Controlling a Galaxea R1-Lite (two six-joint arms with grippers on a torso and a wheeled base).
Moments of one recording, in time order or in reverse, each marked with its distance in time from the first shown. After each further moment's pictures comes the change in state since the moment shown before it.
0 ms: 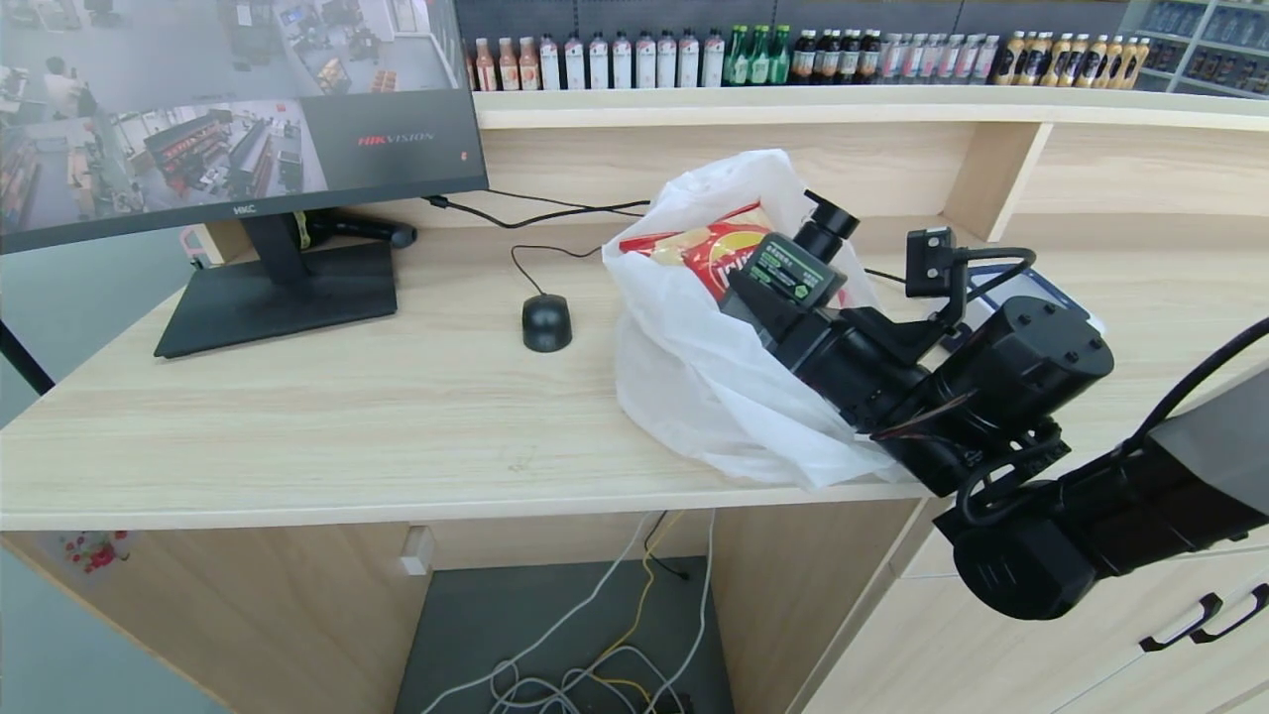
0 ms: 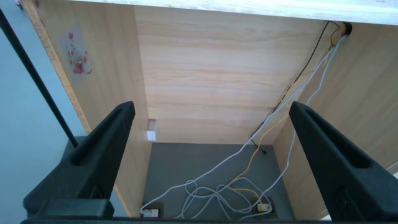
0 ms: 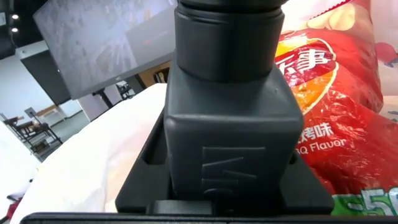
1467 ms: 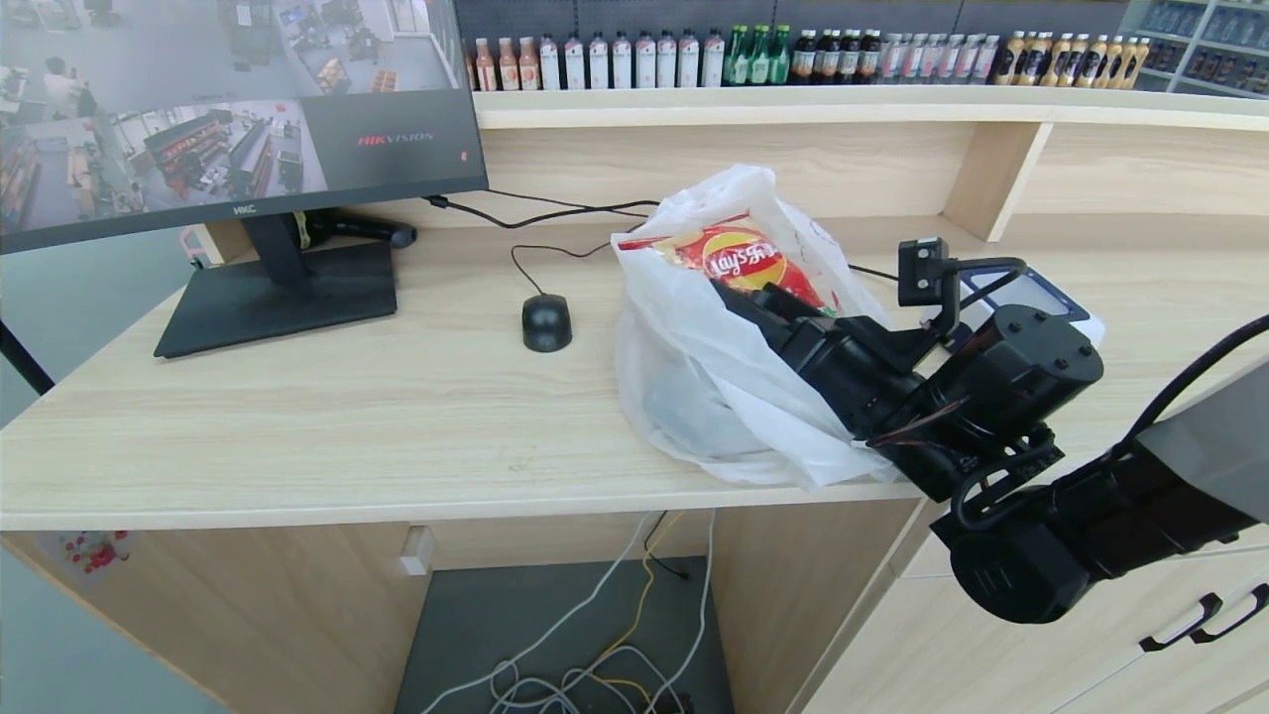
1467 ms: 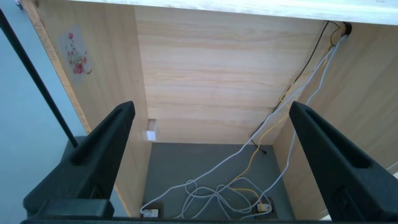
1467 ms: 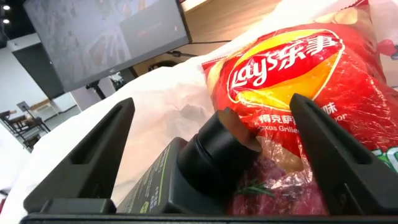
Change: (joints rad) left arm 0.000 0.000 0.000 0.000 0.000 0.000; right arm -0.001 0.013 0.009 -0.005 0.005 -0.022
